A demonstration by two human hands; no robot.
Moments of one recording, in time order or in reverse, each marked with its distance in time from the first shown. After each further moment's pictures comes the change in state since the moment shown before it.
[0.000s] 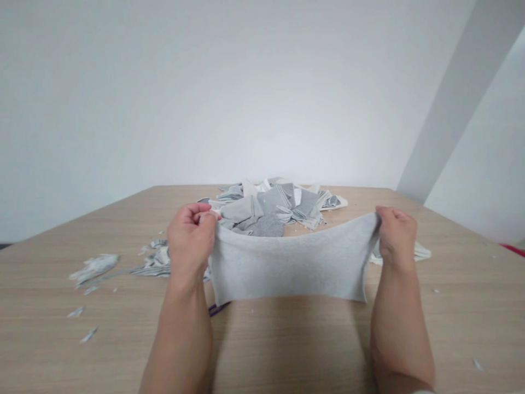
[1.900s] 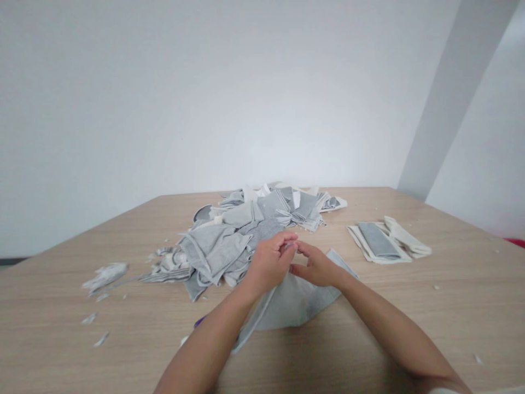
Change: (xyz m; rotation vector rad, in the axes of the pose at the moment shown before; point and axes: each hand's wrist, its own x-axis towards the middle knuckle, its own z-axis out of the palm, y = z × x) left_hand -0.090 0.017 0.065 0.137 -0.783 0.307; right_hand -0.113 0.018 0.045 -0.071 -1.317 -0.456
